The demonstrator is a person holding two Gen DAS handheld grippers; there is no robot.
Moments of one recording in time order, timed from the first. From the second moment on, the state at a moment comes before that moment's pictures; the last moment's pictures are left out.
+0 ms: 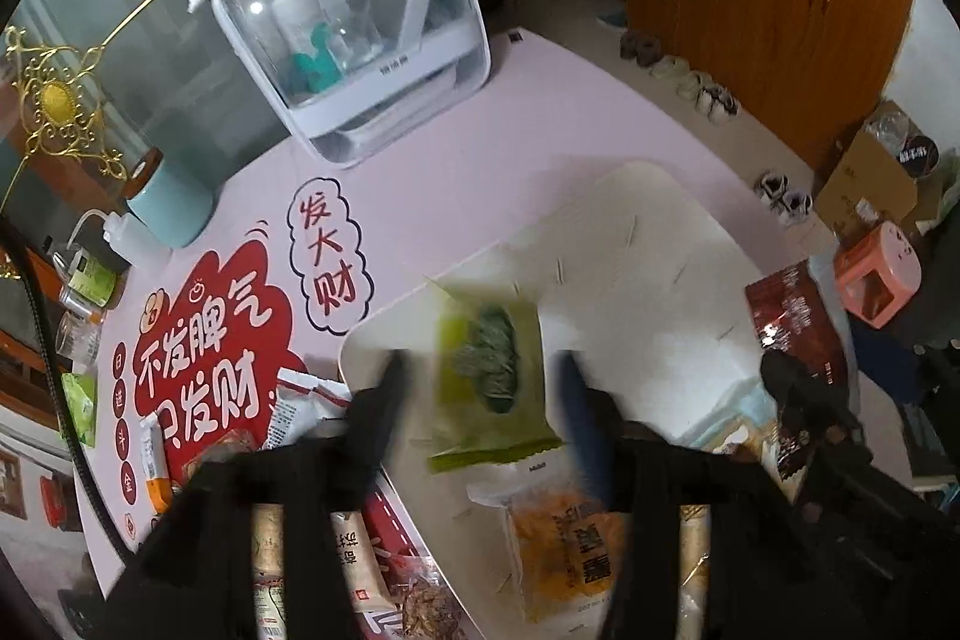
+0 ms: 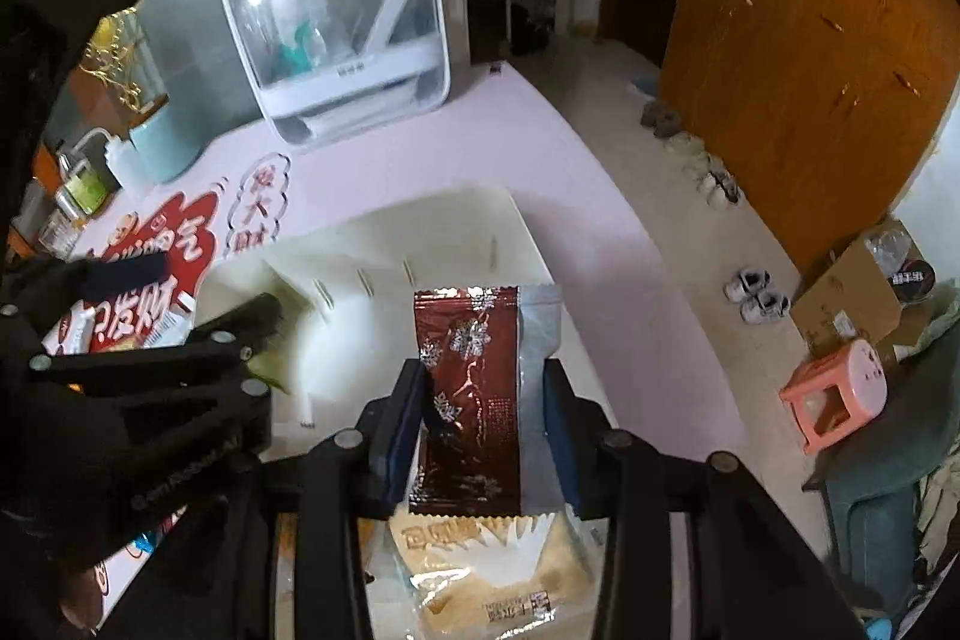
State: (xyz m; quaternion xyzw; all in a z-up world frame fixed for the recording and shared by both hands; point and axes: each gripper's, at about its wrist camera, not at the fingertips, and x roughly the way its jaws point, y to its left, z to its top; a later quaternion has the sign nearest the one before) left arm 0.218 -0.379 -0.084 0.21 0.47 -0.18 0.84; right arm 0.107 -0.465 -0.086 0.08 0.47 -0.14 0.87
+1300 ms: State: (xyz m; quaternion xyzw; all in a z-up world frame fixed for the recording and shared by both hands) left arm 0.141 -0.254 -0.054 0.18 0.47 -0.18 0.84; right arm 0.045 -0.374 -0.057 0.10 0.46 -0.10 0.88
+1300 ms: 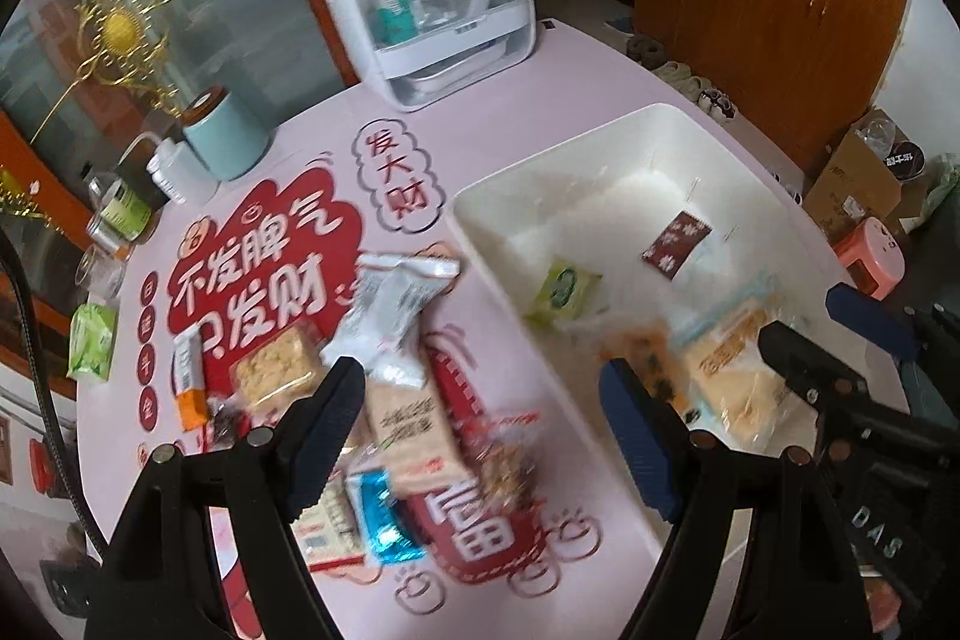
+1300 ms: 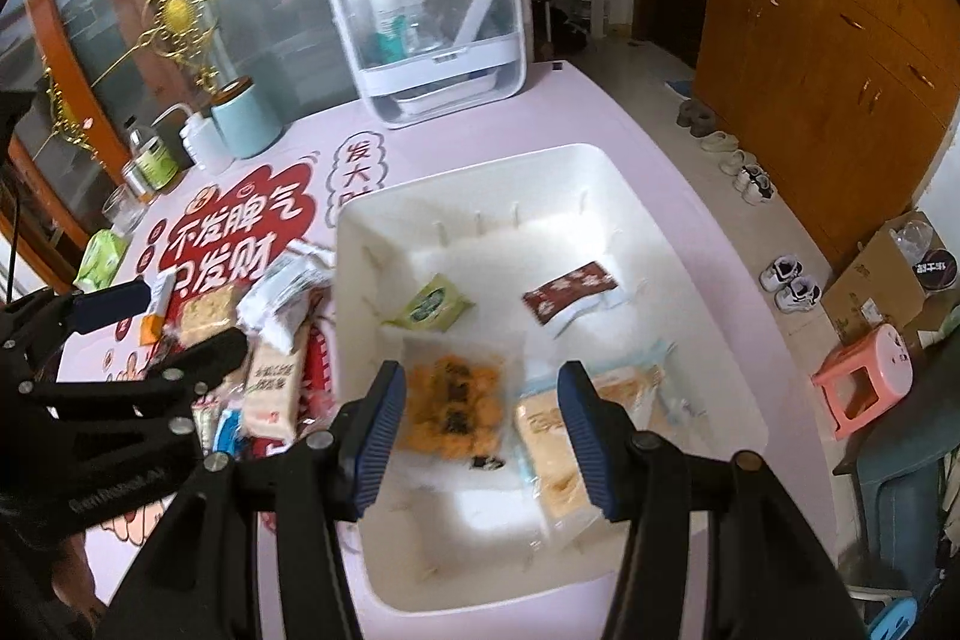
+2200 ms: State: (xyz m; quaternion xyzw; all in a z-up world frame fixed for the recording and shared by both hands) left arm 0.181 -0.008 -0.051 0.19 0.46 -0.16 0.85; right arm 0.083 -0.200 -0.092 0.06 0.52 -0.01 0.85
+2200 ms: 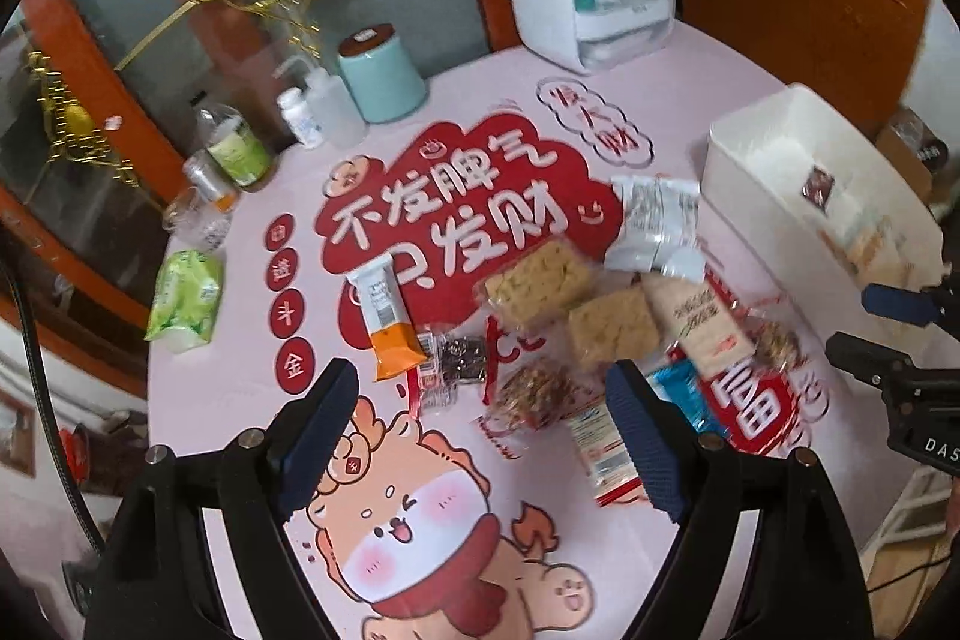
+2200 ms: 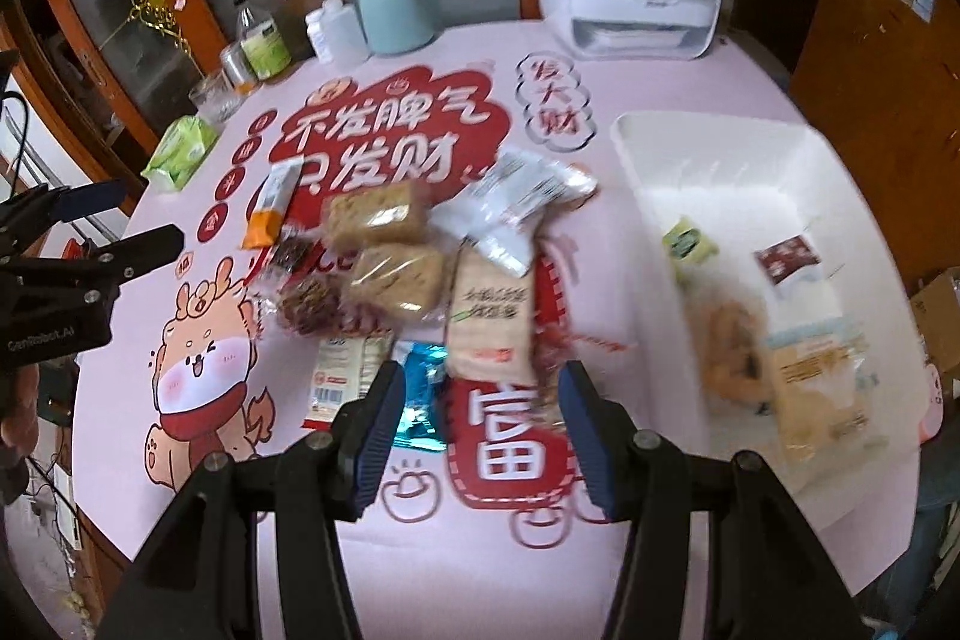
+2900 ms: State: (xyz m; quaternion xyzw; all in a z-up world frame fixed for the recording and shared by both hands) left arm 0.229 -0.016 -0.194 0.29 0.52 -0.32 0.74; right arm 0.106 -0.162 -0.201 0.12 0.59 -0.05 0.80
